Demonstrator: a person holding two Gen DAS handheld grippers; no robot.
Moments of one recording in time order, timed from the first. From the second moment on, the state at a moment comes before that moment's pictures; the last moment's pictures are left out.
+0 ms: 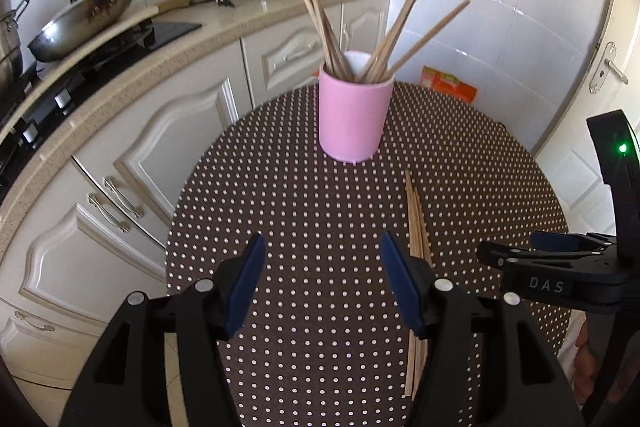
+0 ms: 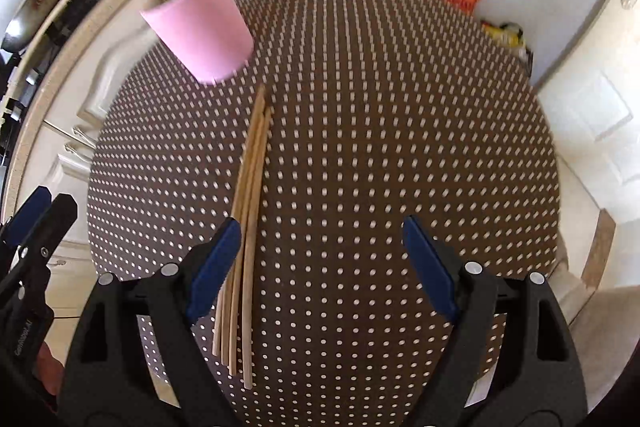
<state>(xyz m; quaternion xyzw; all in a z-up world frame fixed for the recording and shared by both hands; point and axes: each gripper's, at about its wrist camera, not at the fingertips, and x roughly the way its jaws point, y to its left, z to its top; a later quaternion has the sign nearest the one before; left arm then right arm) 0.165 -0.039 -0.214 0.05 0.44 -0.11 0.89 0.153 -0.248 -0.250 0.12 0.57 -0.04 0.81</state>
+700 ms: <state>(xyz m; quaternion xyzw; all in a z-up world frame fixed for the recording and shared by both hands) 0.193 -0.035 -0.268 0.06 0.50 -0.12 0.85 0.192 -0.198 -0.313 0.07 0.65 -0.04 0.75</state>
